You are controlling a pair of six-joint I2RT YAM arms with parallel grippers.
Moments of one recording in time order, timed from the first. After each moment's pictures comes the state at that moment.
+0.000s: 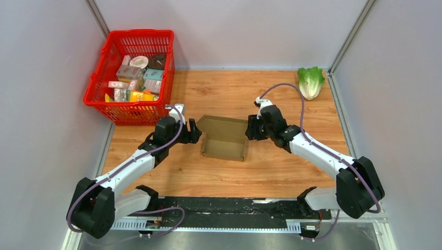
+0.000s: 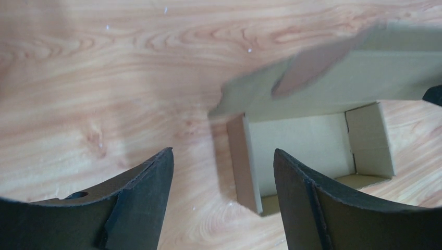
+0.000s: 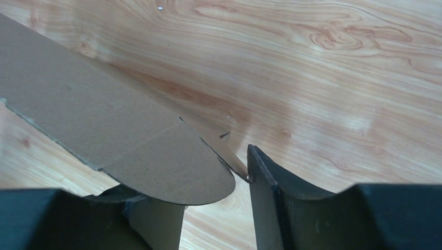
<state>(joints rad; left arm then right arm) -0.44 1.07 0.52 0.04 0.06 -0.35 0.58 1.32 0.83 -0.23 0.01 0.38</state>
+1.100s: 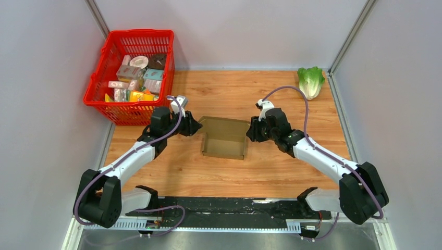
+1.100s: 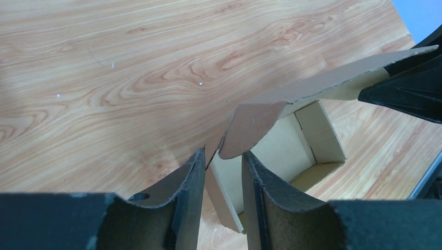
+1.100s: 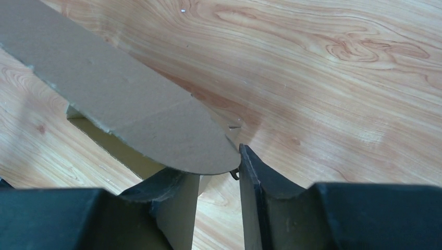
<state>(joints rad) -0.32 1.19 0.61 0.17 0.41 -0.26 0.55 1.27 0.75 -0.11 -0.11 0.33</state>
